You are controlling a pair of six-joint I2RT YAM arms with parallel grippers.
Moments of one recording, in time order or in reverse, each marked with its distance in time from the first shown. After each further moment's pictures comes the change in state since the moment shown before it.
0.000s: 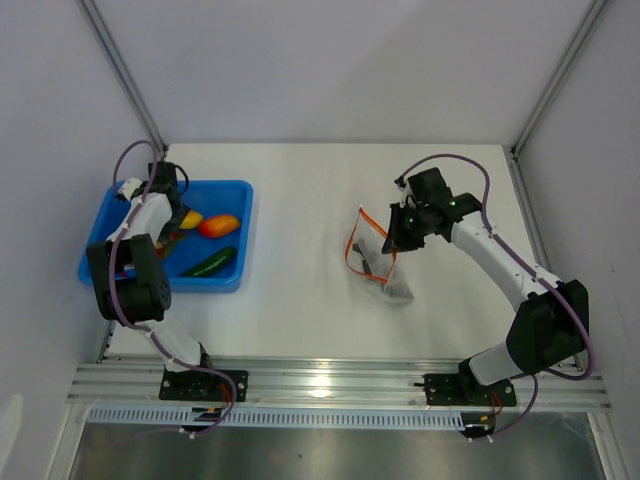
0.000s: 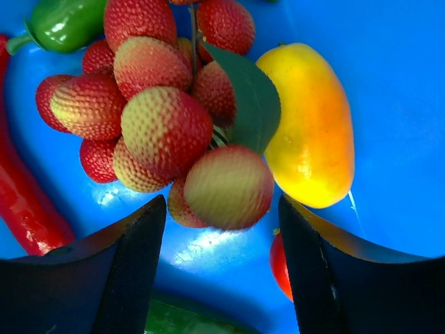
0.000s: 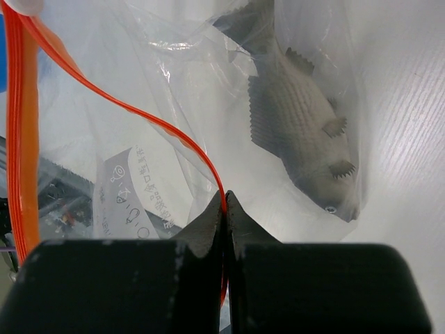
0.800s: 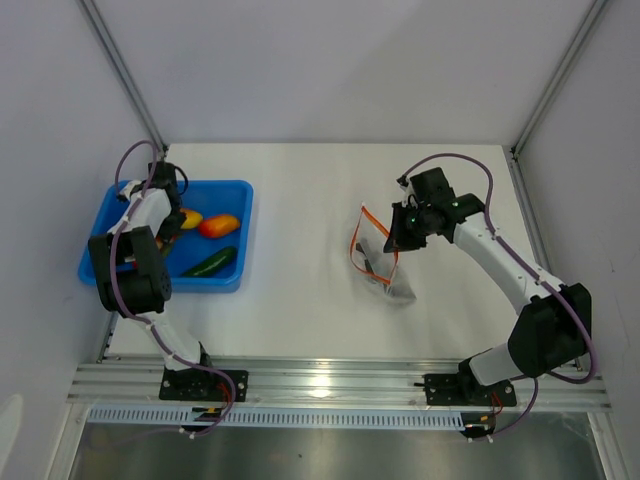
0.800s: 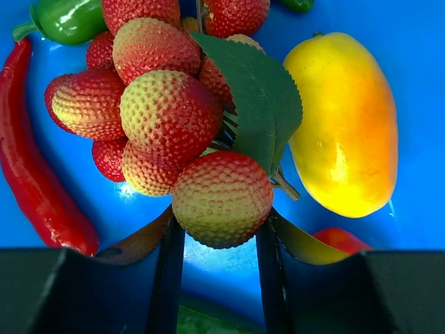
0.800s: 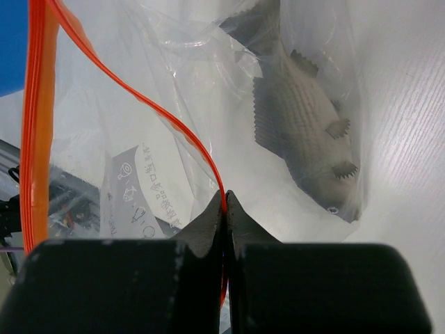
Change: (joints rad) left arm 0.016 0.066 0.055 -0.084 -0.004 0.044; right arm -0.010 -0.016 -0.005 0.000 0.008 0.001
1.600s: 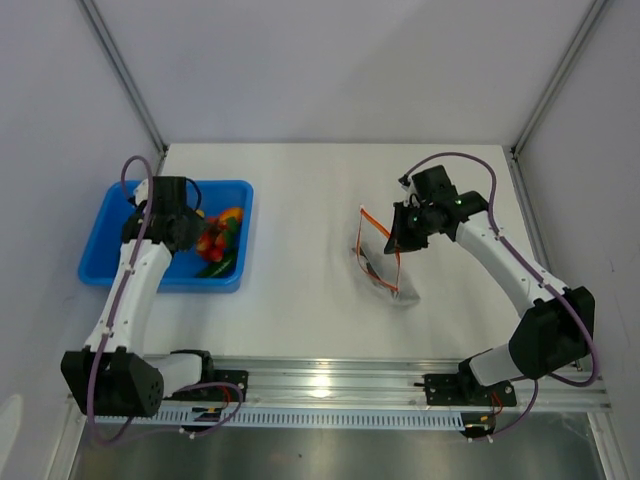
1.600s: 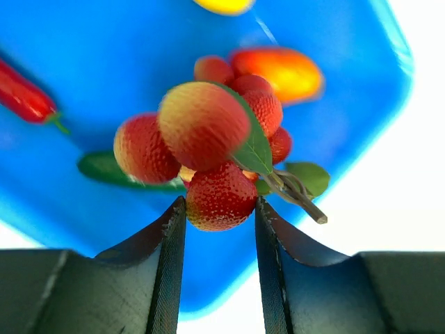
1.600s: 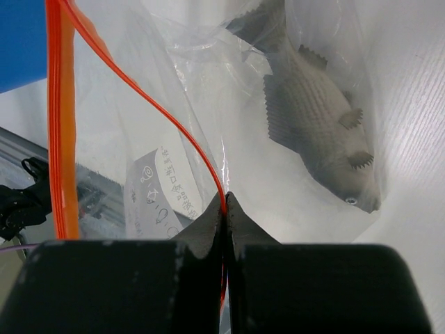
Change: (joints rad) left arm -0.222 -0.593 -0.188 -0.148 0.210 -0.024; right arm -0.002 -0.010 0.031 -0.061 -0.018 0.016
